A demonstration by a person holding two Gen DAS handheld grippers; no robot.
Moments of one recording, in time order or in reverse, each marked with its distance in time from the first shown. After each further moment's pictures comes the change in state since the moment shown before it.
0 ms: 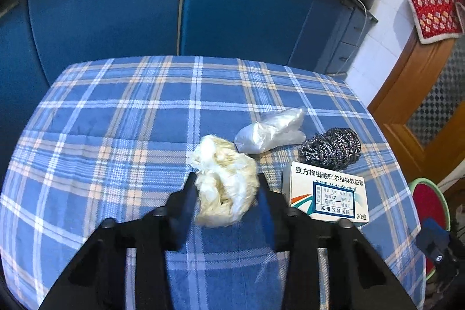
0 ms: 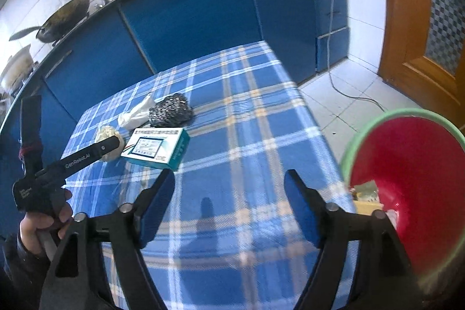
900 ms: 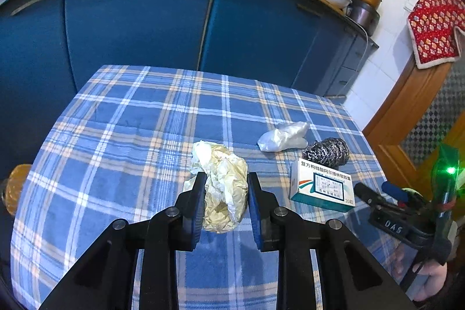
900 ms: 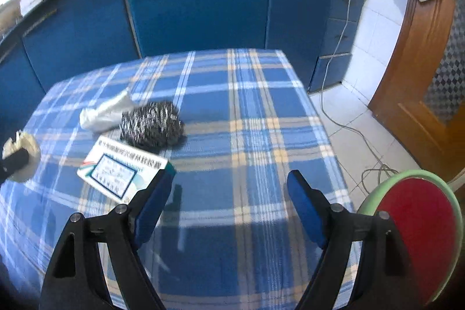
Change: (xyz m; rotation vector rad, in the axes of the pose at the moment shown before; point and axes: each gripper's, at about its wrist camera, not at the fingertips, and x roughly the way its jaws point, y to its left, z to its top) left arm -0.060 0.033 -0.019 -0.072 -0.085 -0.006; right arm 0.071 0.030 0.029 -0.197 0.024 -0.158
